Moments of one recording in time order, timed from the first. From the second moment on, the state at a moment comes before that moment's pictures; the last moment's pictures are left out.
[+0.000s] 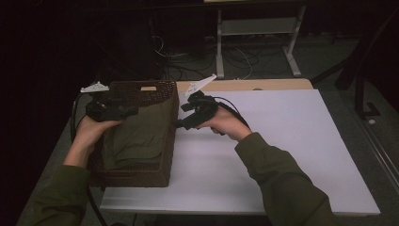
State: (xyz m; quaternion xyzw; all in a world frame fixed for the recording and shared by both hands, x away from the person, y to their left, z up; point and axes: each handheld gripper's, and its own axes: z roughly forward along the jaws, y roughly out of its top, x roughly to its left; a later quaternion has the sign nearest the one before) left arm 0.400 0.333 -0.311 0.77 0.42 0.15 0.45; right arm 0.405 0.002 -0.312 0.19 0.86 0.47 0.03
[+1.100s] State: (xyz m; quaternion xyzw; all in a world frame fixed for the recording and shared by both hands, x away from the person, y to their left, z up) left arm 0.320 0.228 -0.324 0.79 0.28 0.10 0.53; right arm 0.355 -0.169 -0.327 0.25 0.83 0.49 0.08
